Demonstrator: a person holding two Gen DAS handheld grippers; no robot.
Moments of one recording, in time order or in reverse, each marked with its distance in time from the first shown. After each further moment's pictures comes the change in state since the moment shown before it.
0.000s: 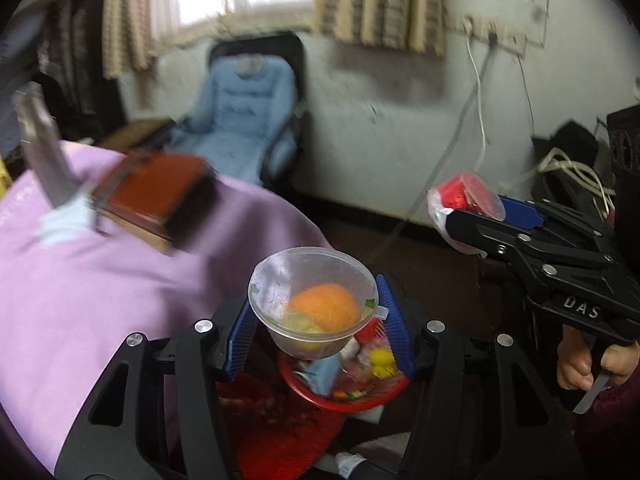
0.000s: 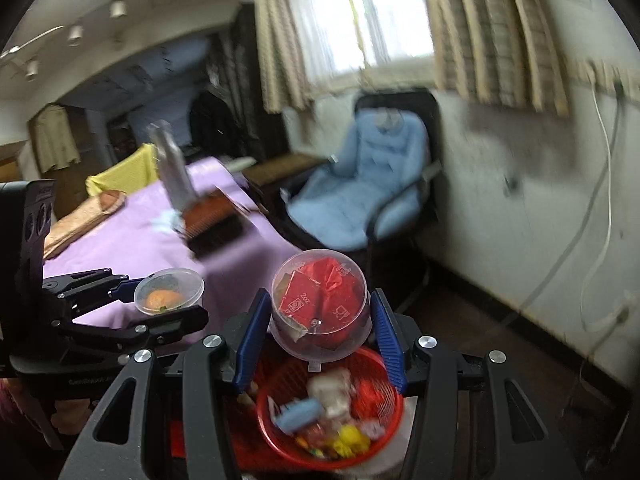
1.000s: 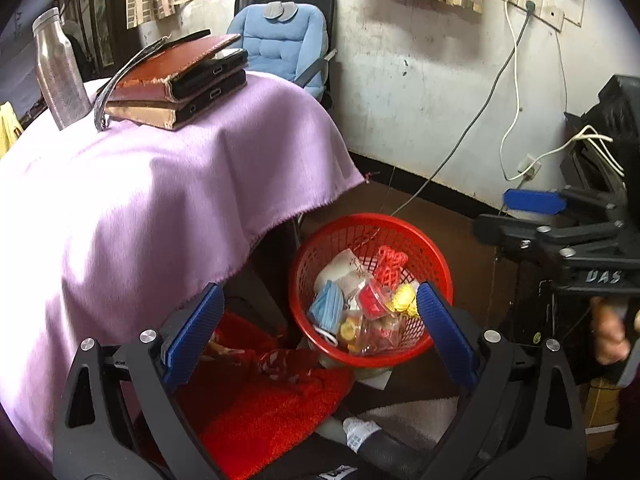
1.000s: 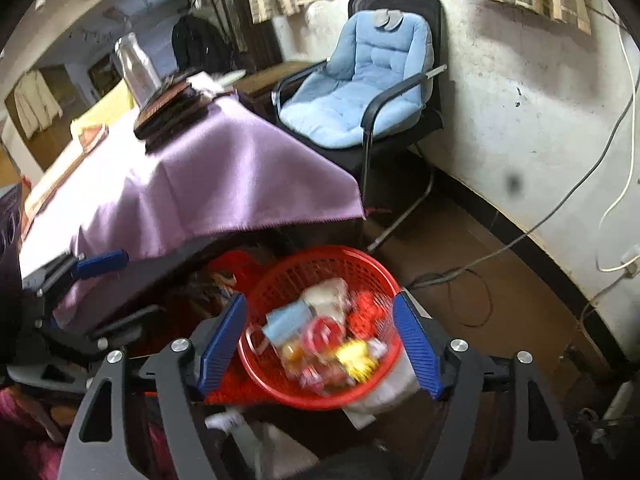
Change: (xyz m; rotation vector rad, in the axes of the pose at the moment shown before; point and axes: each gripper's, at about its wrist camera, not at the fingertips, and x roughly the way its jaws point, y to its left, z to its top) left arm 0.018 0.014 -0.057 -0.087 0.126 0.092; right arm 0.062 -0.008 -0.040 -0.025 0.352 -0.007
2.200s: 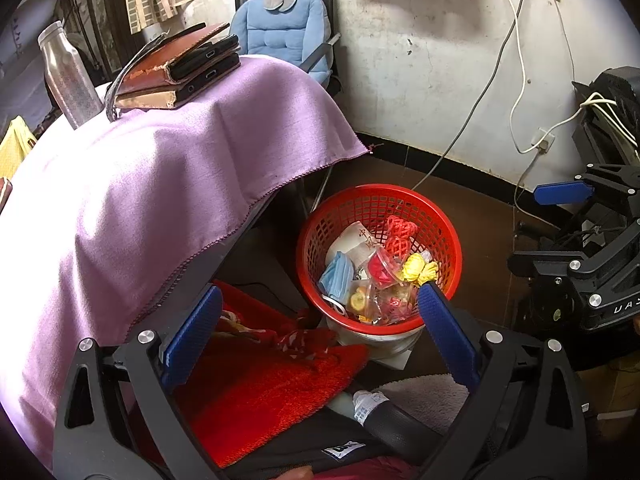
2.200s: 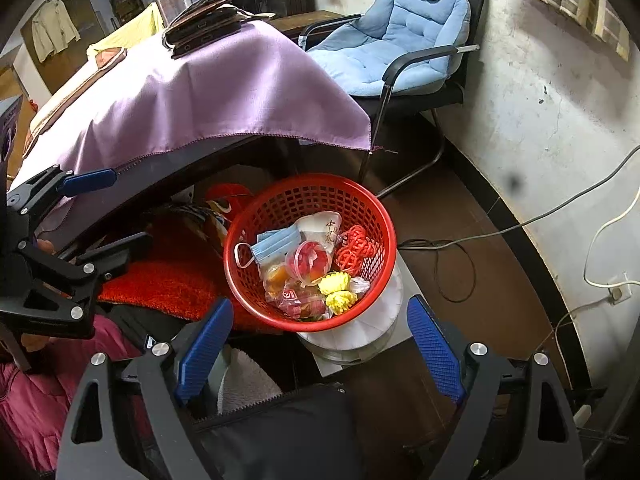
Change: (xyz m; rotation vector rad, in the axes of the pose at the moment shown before) left arm -0.007 -0.018 -0.024 0.050 0.043 0.082; right arm -0.003 0.004 -0.030 -0.167 0.162 0.001
